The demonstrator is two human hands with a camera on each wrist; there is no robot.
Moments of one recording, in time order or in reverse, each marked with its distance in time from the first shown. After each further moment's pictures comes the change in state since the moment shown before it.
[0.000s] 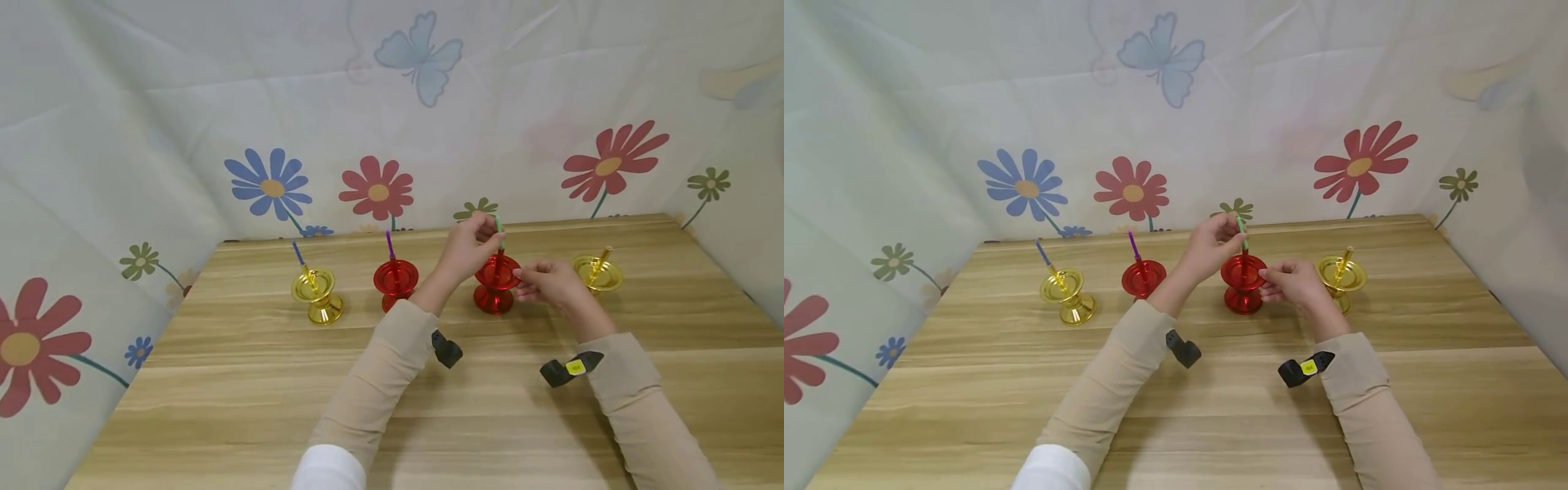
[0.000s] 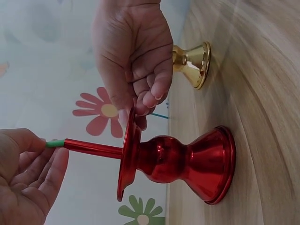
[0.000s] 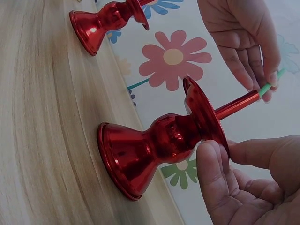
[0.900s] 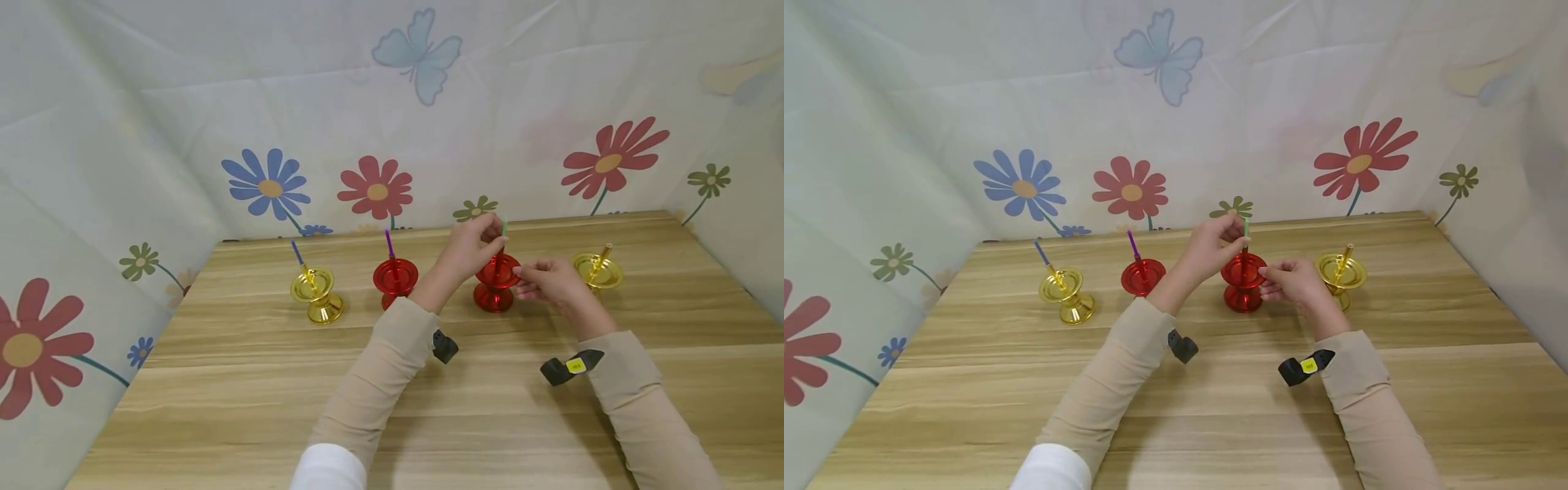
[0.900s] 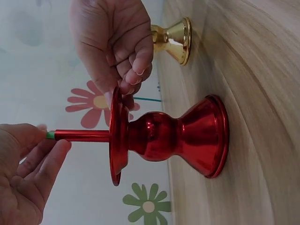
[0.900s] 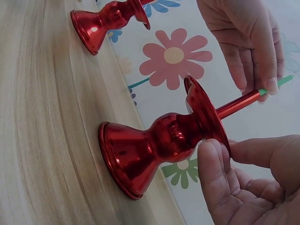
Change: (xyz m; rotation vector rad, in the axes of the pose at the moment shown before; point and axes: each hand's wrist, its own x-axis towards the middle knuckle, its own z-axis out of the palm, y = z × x) left_hand 0.004 0.002 -0.003 0.189 -0.083 0.088; right_hand -0.001 -0.001 0.000 0.008 0.006 -0.017
